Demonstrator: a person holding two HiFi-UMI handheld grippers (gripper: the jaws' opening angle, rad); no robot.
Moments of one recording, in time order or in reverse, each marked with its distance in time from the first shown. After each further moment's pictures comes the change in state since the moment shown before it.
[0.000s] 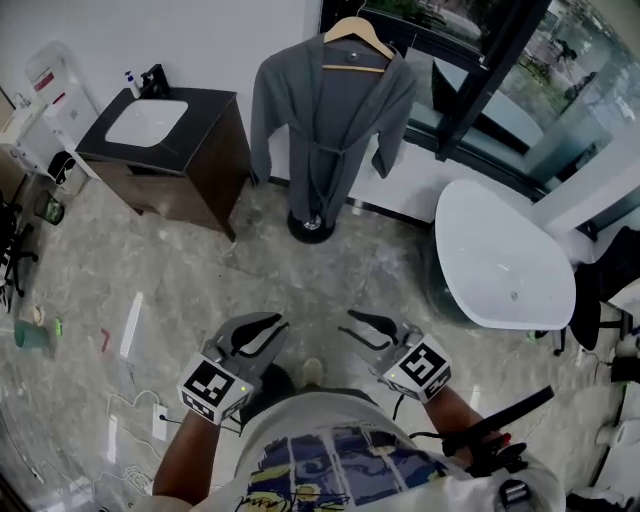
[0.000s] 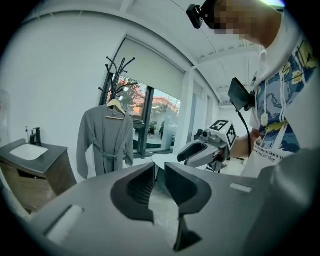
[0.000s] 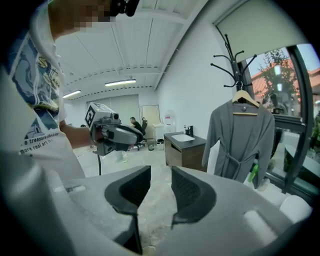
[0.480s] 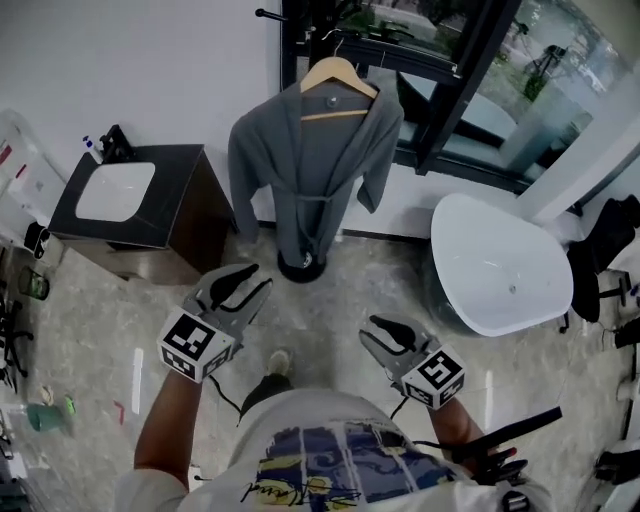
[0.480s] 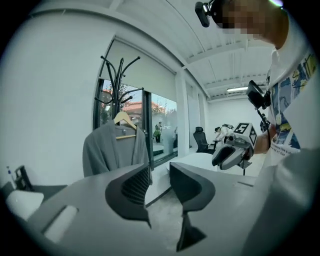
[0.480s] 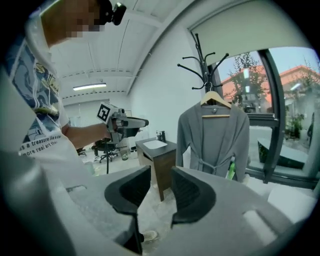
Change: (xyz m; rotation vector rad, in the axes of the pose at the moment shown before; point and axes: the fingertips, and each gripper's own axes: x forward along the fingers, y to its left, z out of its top) left arm 0.084 0.209 0.111 0.200 -0.031 -0.092; right arm 0.050 -0.119 0.042 0.164 -0.065 -0.298
